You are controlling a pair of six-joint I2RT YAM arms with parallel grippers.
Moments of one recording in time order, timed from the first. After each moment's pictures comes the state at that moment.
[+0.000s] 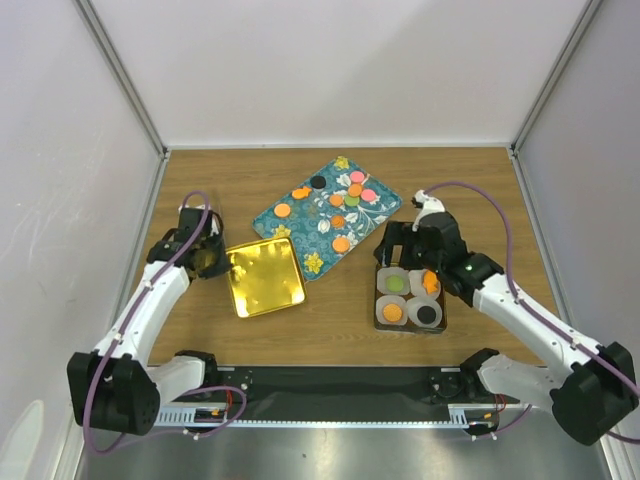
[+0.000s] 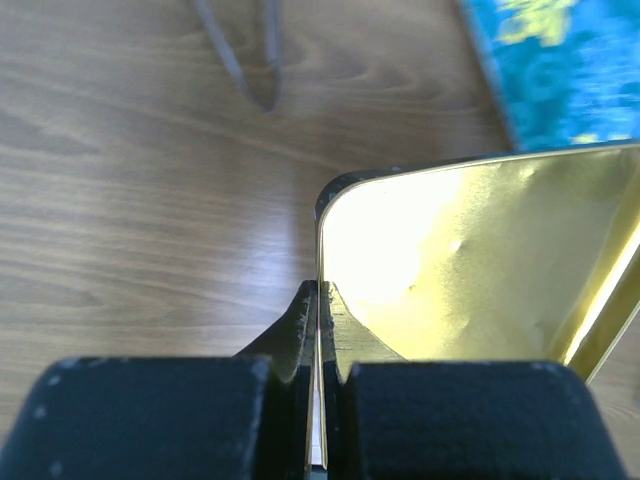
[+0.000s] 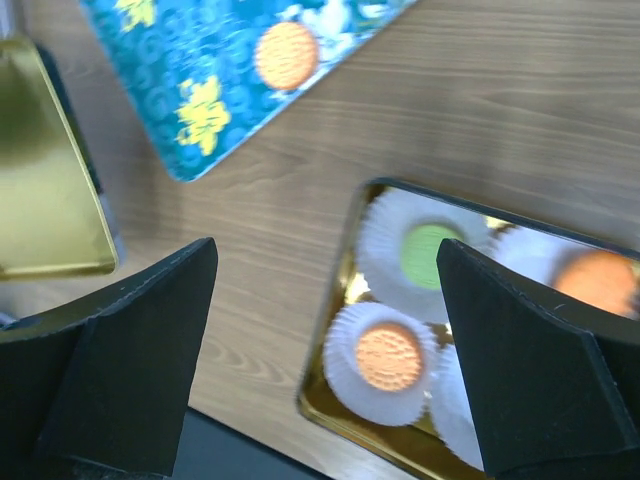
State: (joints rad) left arm -0.13 1.11 0.85 -0.75 -0.07 -0.41; right arm 0.54 1.06 0.78 -0.32 0.04 0.48
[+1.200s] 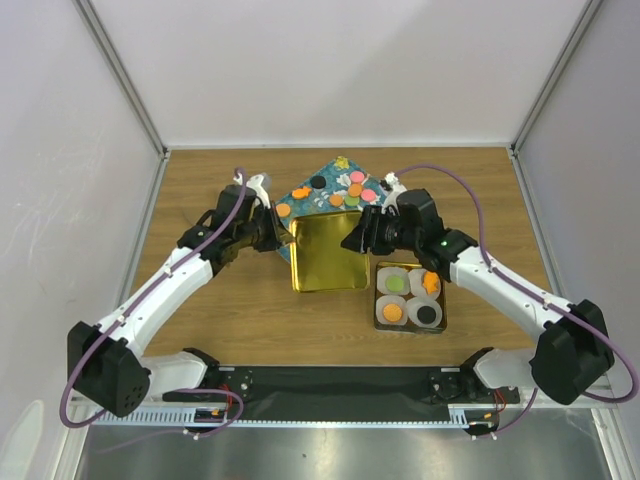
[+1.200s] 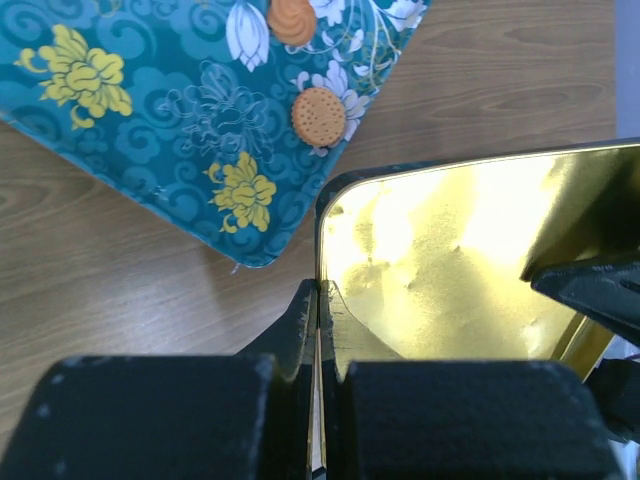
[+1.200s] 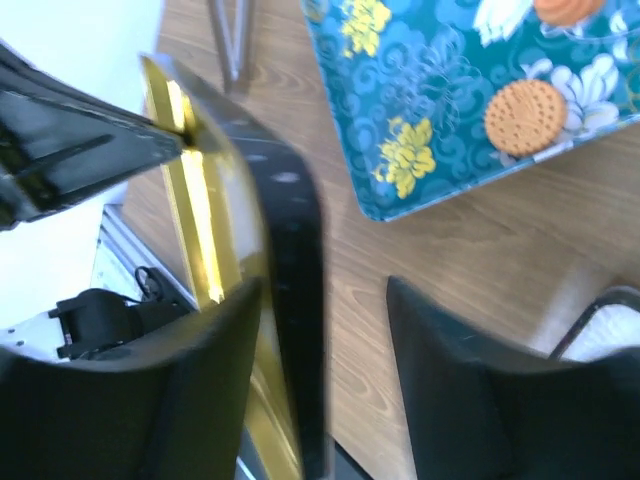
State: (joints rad) left arm -0.46 1.21 1.01 -0.47 0.17 -0.56; right arm 0.61 1.31 0.97 -0.19 -0.30 0.62
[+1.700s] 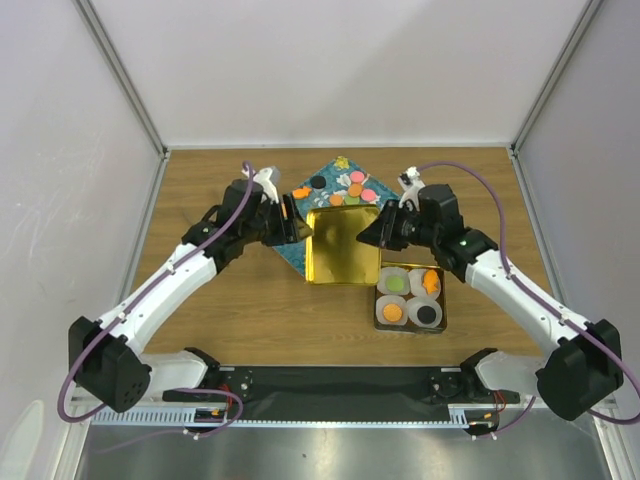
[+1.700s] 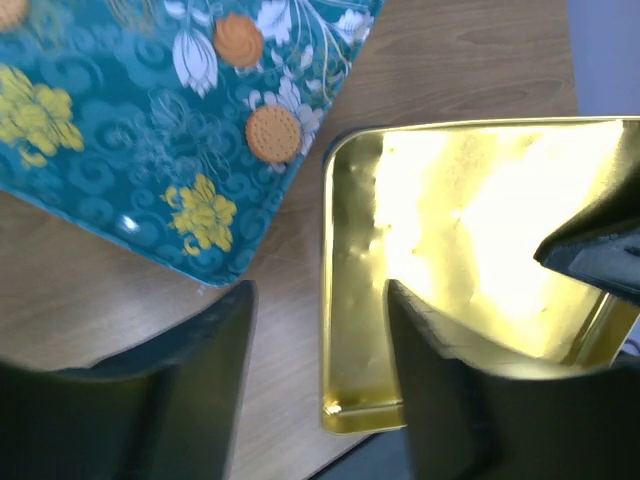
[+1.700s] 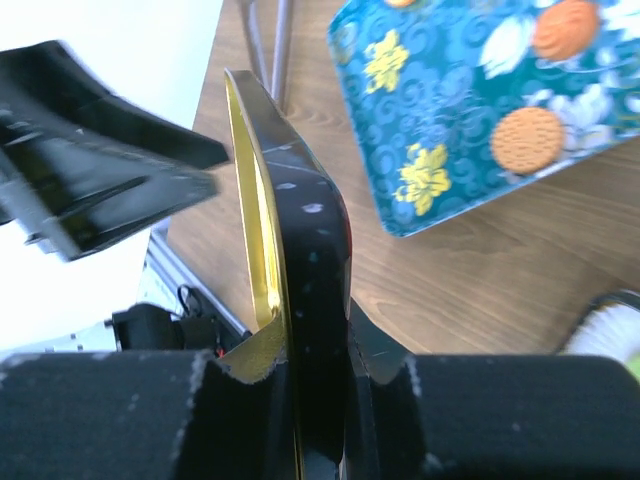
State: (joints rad) left arm -0.51 1.24 1.05 -0.43 0.18 -0.57; right arm 0.52 1.22 0.97 -0.22 -0.41 0.67
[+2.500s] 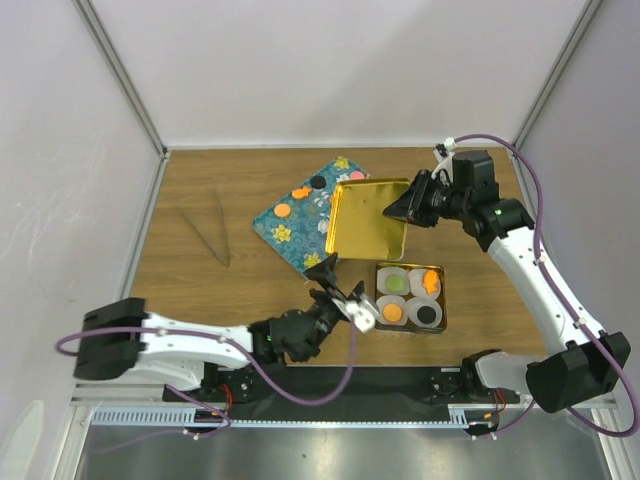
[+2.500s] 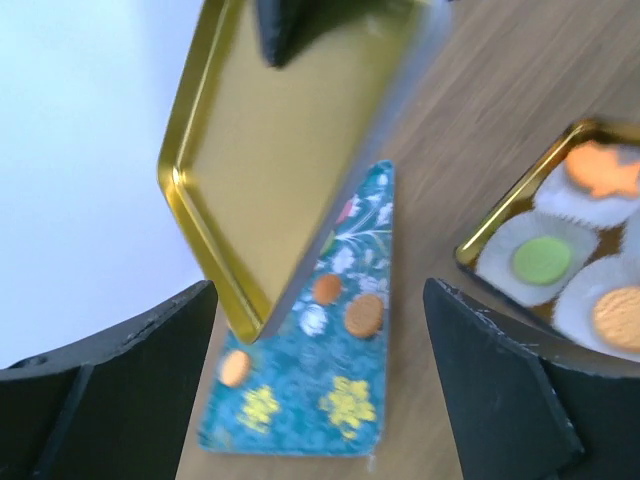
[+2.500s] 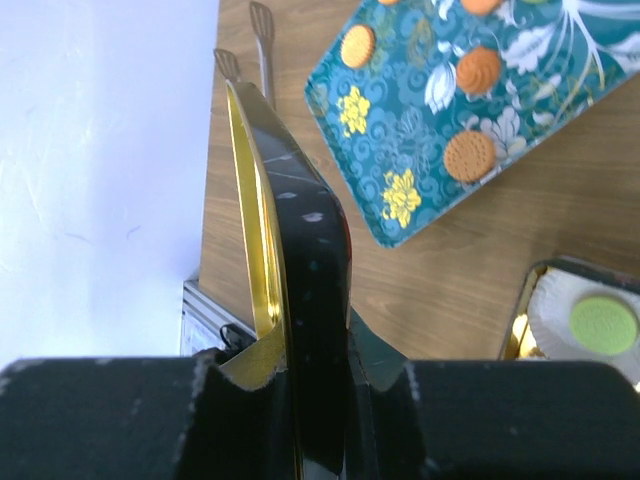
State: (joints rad) left arm -1.42 1.21 0.60 0.68 -0.78 0.64; right arm 0.31 1.25 1.29 -0.60 -0.48 0.68
